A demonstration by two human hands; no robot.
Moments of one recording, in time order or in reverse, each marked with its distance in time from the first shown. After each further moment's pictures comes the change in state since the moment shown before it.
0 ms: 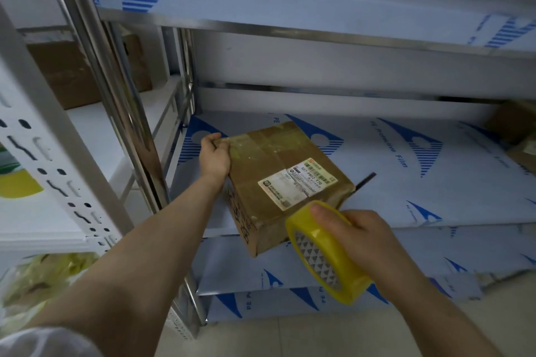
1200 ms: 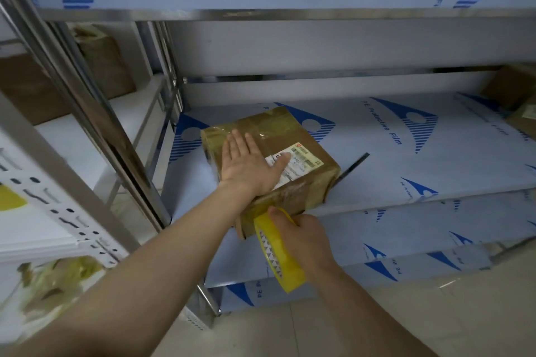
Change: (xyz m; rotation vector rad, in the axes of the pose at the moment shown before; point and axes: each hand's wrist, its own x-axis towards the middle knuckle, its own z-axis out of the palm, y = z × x) left_hand -0.075 0.026 0.045 1.503 -0.424 0.275; right_hand 0.036 0.045 0.071 0.174 0.002 0.136
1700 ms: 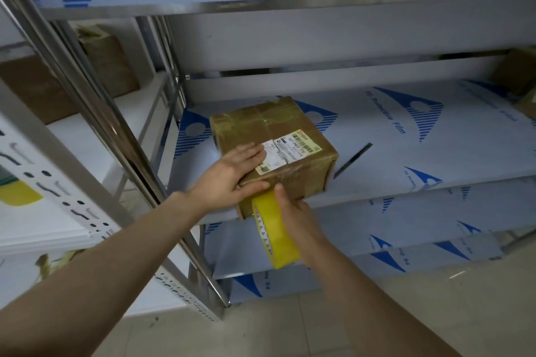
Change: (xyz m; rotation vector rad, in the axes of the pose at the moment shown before) left_hand -0.025 -0.068 0.014 -0.246 0.295 0.744; right_hand 0.000 -0.010 0.005 0.191 -0.117 0.043
